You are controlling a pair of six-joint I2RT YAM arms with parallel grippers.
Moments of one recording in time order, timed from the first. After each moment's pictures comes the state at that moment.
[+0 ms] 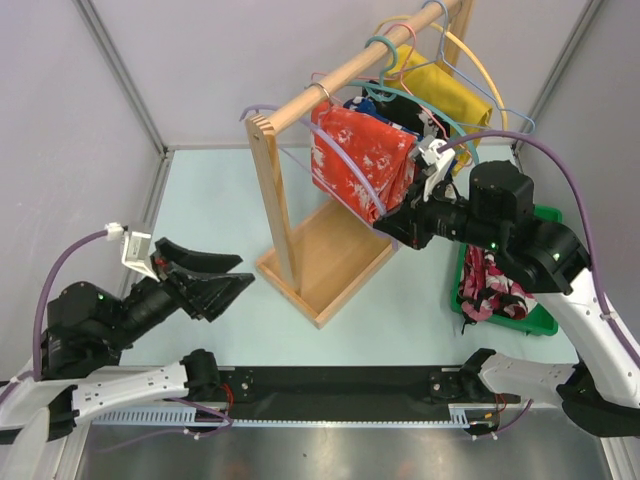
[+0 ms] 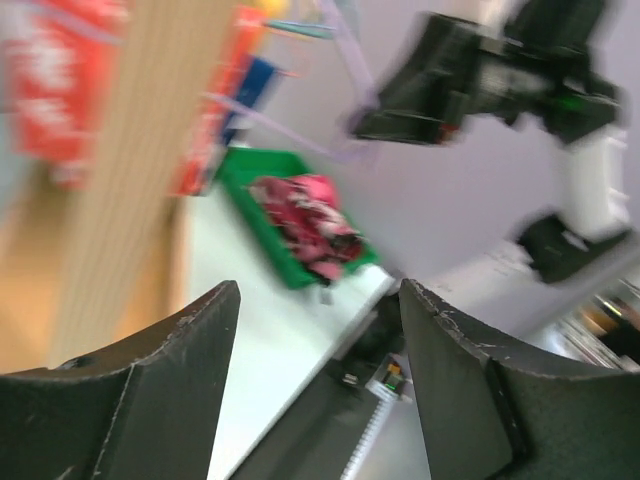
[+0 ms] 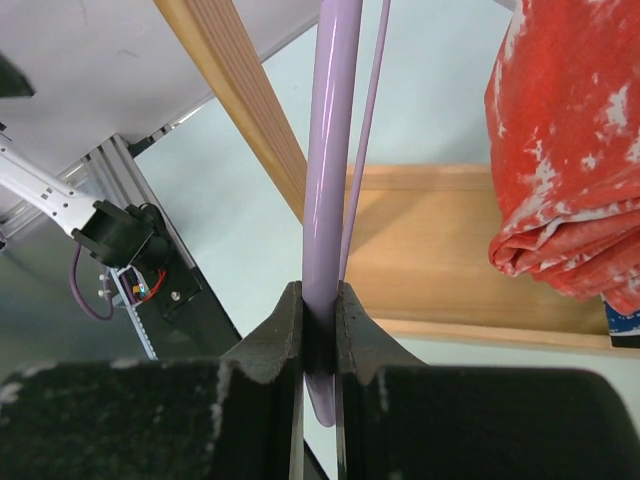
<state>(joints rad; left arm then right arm) -1.20 0.43 1.11 -0.51 -0.24 -0.49 0.73 1.09 1.62 -0.82 -0.26 0.13</state>
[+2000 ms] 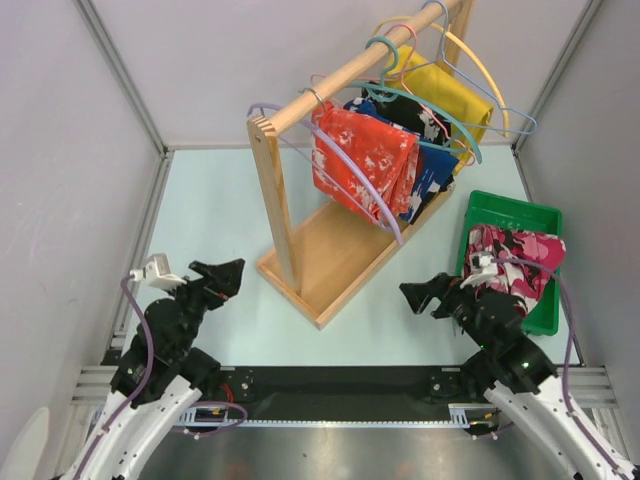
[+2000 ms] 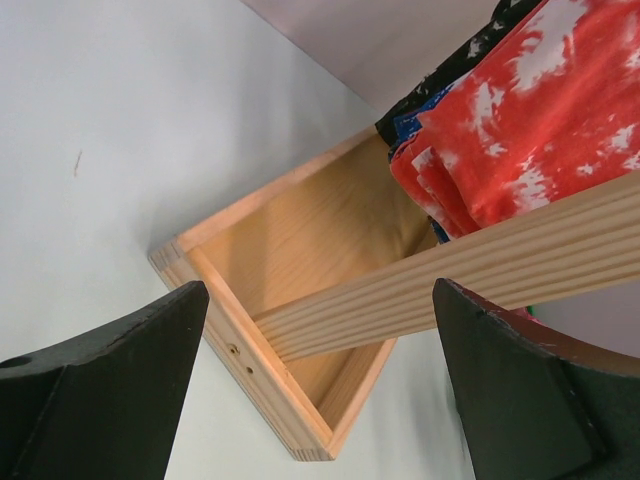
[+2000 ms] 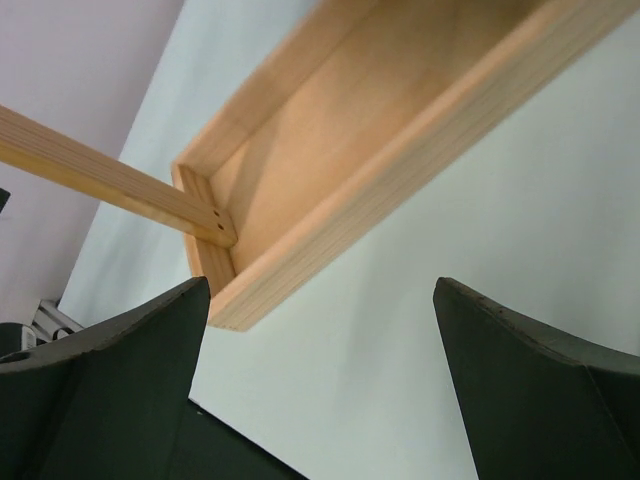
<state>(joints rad) -0.53 0.14 0.51 -0.52 -0.36 -0.83 0.60 0.18 0.40 -0.41 0.08 0.63</state>
